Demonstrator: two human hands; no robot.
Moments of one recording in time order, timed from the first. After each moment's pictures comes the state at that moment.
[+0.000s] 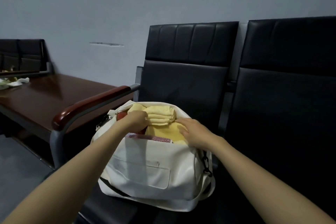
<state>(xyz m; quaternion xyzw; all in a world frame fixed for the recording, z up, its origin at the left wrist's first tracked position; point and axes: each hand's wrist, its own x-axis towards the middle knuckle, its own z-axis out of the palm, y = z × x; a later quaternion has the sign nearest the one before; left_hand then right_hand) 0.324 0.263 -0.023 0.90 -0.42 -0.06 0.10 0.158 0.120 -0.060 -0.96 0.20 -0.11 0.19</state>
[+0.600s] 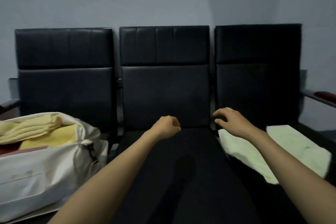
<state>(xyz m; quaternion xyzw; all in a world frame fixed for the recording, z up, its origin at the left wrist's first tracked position) -0.073 0.112 -0.028 0.67 -0.69 -0.21 0.19 -0.318 0.068 -0.017 -0.82 0.53 -0.20 0.11</state>
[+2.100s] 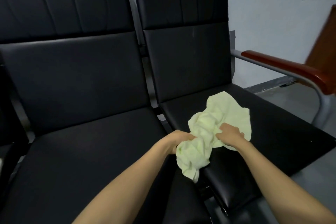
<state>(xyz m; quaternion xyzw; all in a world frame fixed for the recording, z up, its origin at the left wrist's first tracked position) -0.324 0.032 -0.163 0.57 -0.51 -0.62 0.13 -0.526 0.041 -0.179 -0.55 0.80 -0.07 0.21</state>
